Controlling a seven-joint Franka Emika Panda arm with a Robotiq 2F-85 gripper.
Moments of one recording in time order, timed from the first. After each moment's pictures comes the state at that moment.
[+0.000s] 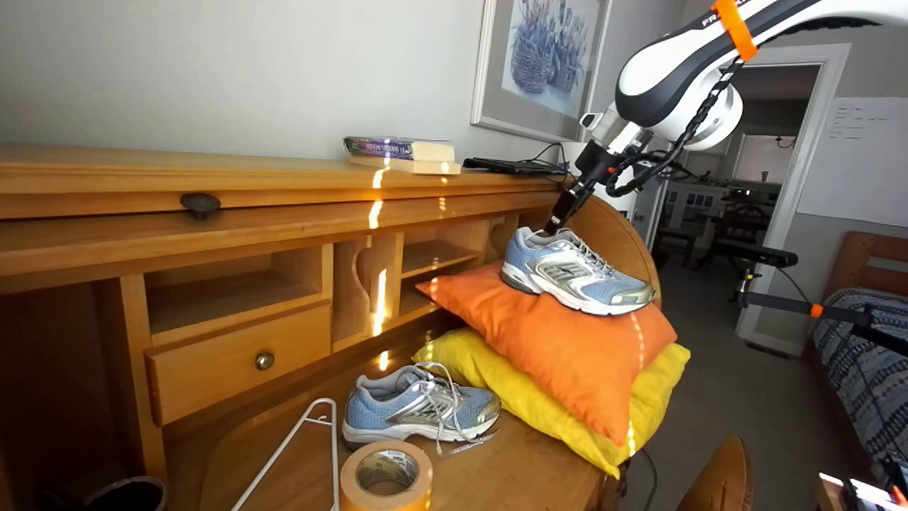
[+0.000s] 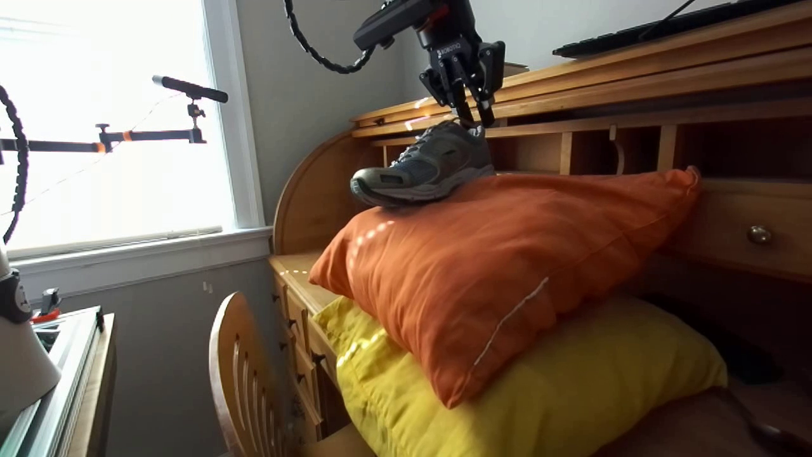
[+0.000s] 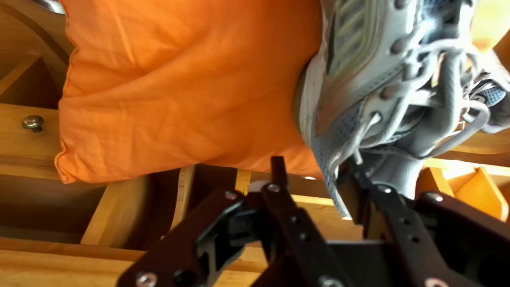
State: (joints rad) arm -0.11 -0.06 -0.27 -2.22 0.26 2.61 -0.66
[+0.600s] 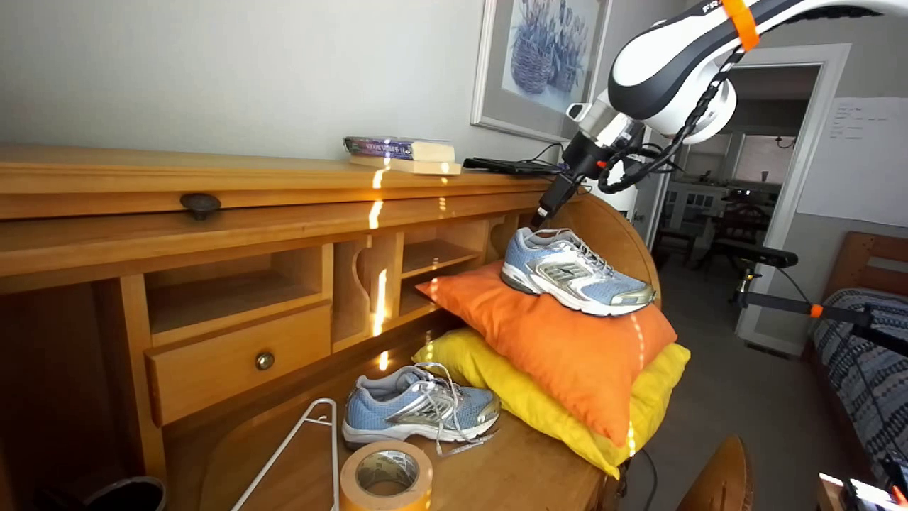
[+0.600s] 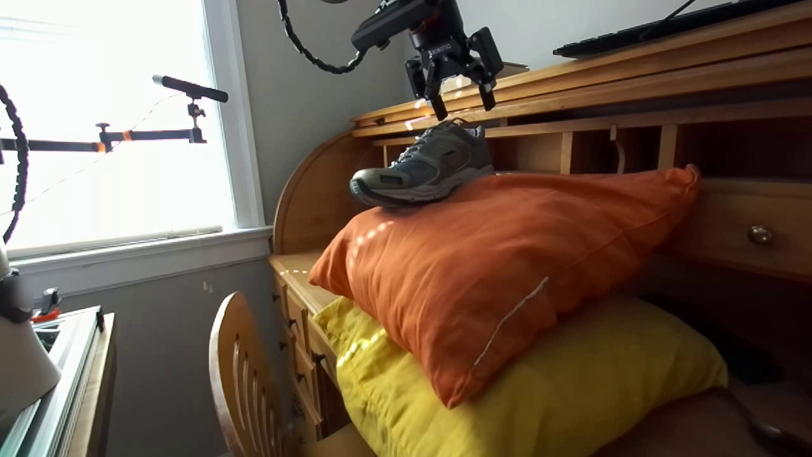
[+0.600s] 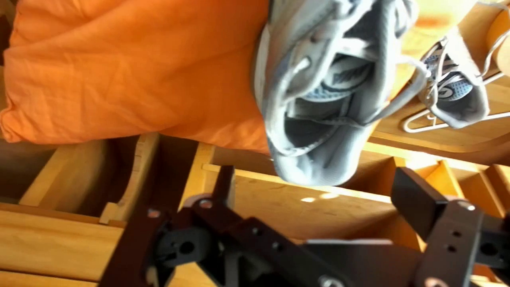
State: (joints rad) arm -0.11 -0.08 -0.20 -2.22 0.25 2.61 -0.66
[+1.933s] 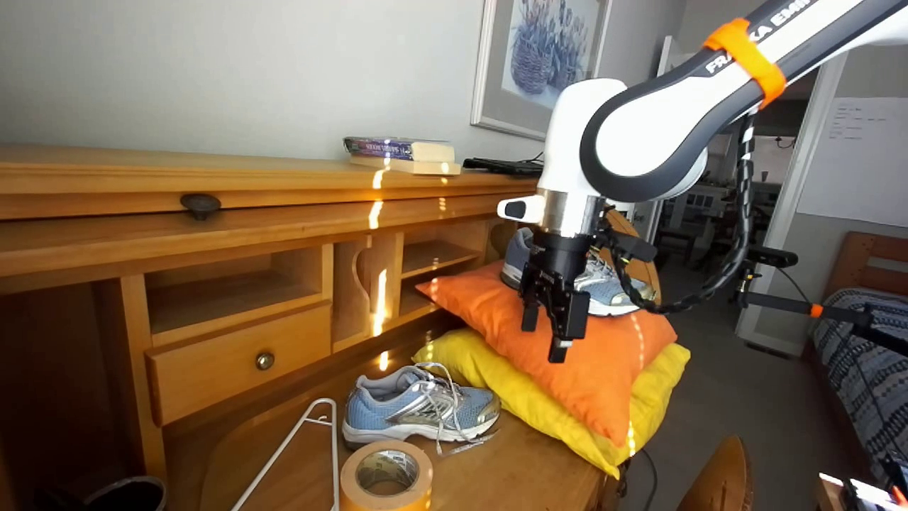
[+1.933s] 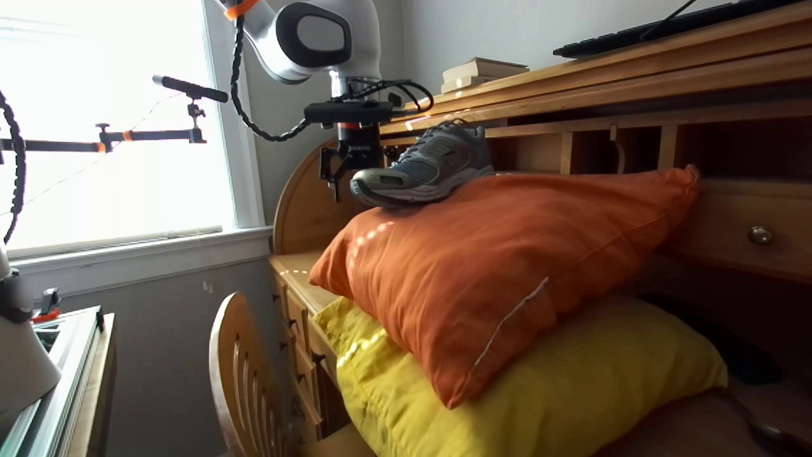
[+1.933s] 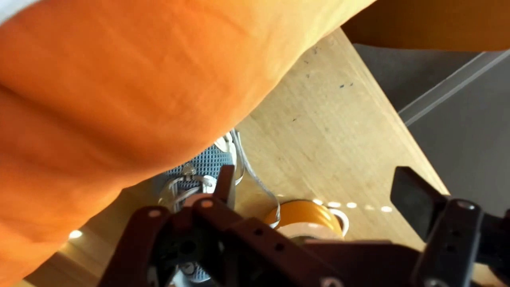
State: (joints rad) arm 0.03 0.01 -0.04 -2.34 0.06 2.37 -0.88
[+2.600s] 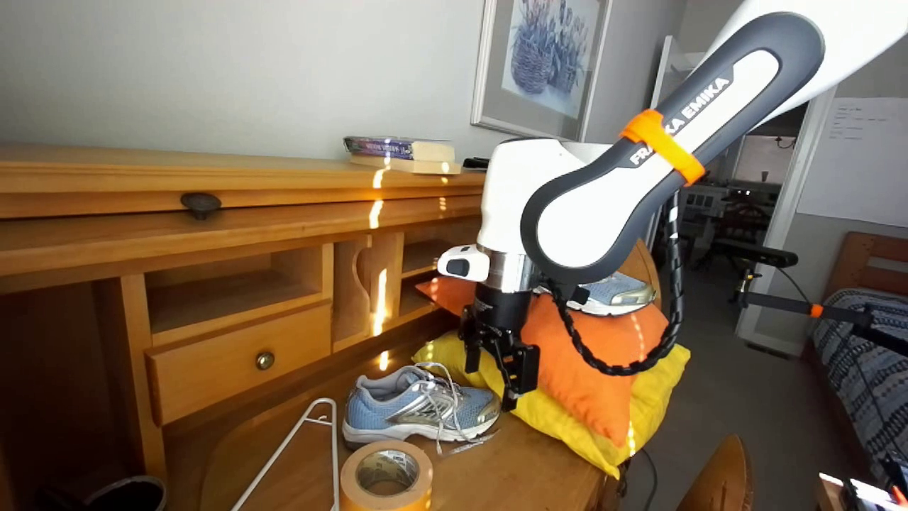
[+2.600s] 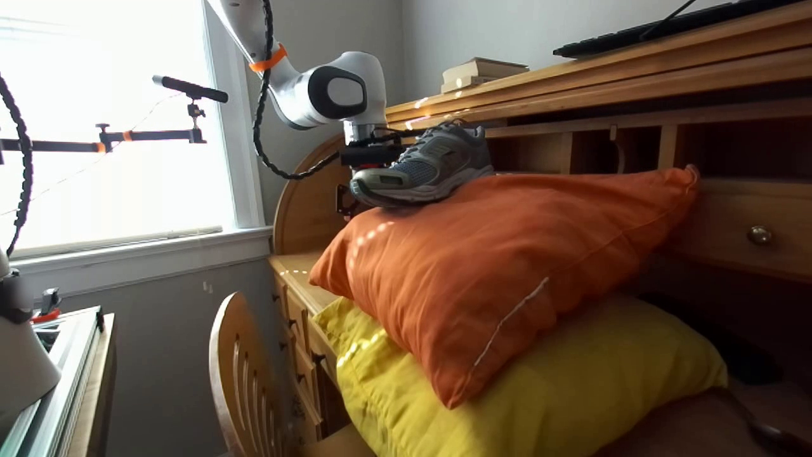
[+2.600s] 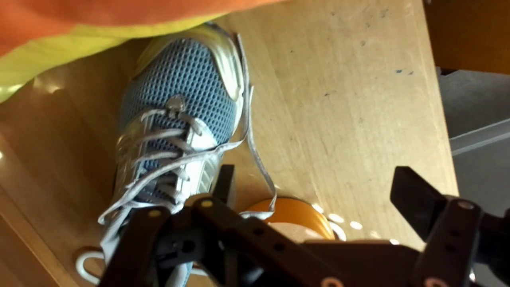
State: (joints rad) arm 0.03 0.26 0.06 -2.21 -0.05 2.51 -1.01
